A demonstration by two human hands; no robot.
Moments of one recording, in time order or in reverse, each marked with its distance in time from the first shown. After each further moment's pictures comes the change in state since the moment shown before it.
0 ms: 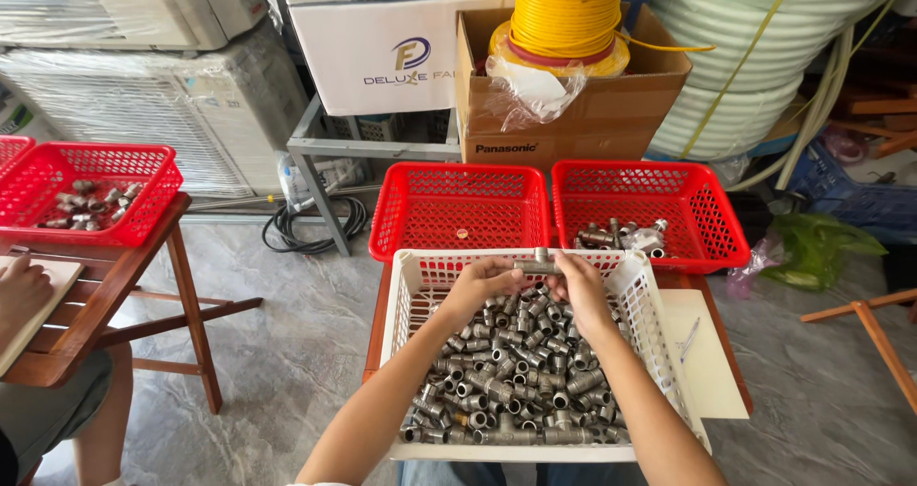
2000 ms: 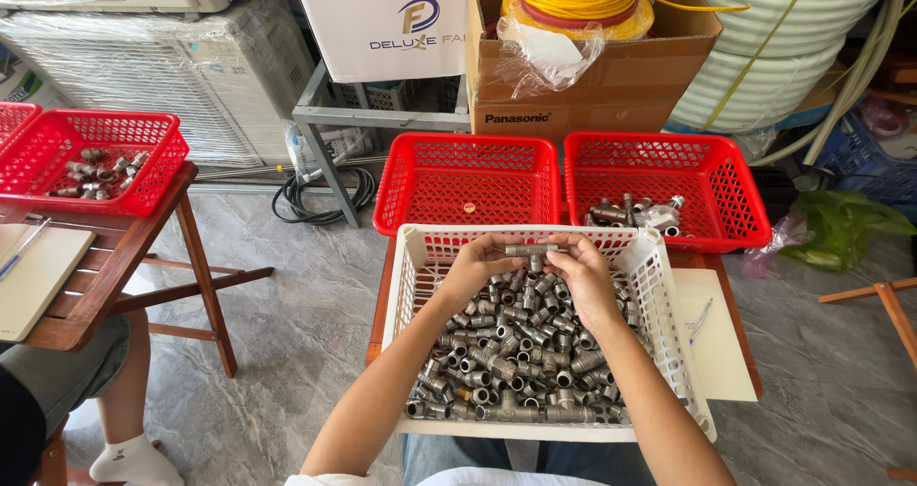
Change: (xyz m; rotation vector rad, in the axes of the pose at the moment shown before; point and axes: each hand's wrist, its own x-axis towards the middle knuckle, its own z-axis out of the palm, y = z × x) left_hand -0.012 0.005 0.003 -0.026 0.019 0.152; right_hand -0.030 -0.010 0.007 0.146 -0.146 -0.089
